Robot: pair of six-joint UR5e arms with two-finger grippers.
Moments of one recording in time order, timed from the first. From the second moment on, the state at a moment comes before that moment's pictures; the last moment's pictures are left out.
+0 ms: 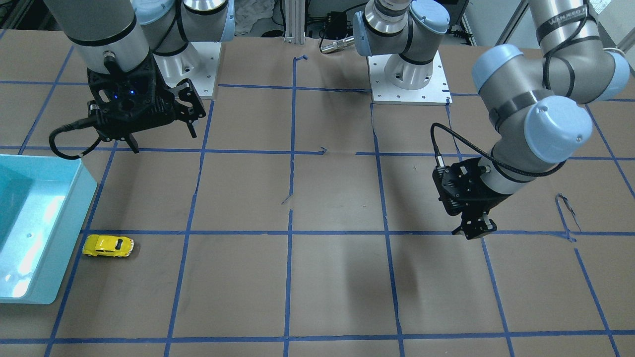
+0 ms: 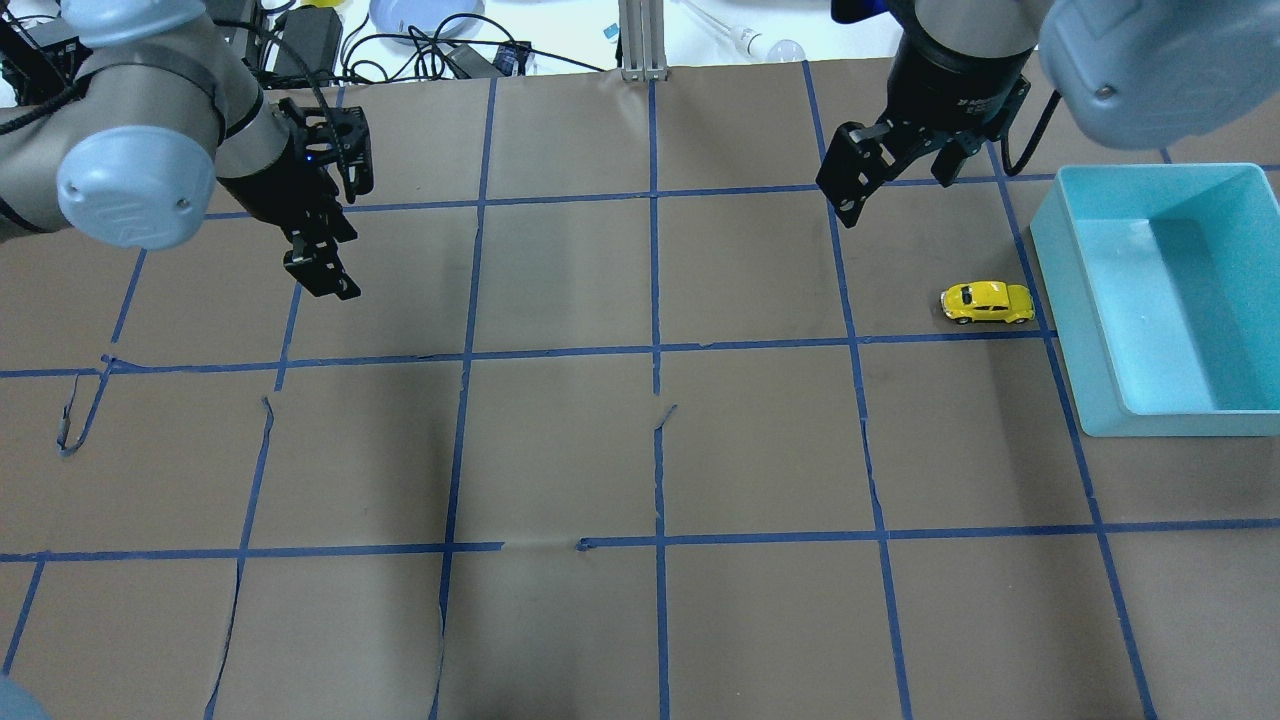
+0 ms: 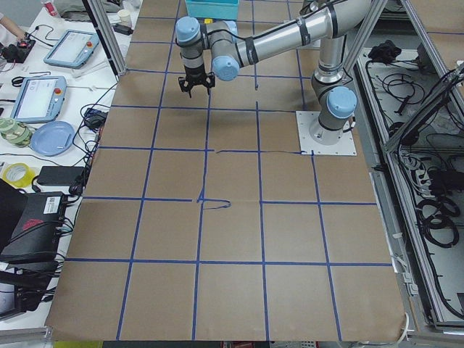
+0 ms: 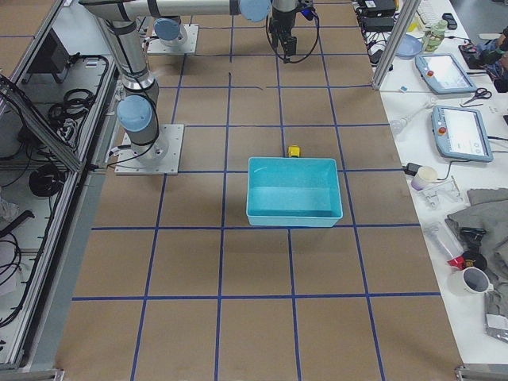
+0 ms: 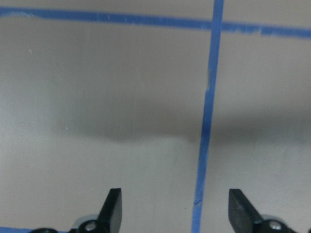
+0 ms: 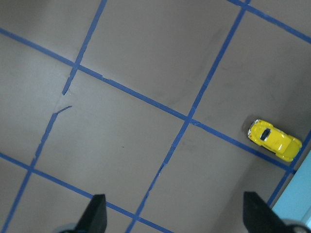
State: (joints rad) left arm -1.46 -1.78 -1.62 -1.37 1.52 1.39; right arm 1.63 -1.47 1.50 -1.60 -1.56 -0.47
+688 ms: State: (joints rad) left arm -1.65 -1.63 -1.53 -1.51 1.53 0.76; right arm 1.49 -1.32 1.56 -1.72 -1.55 -1.19
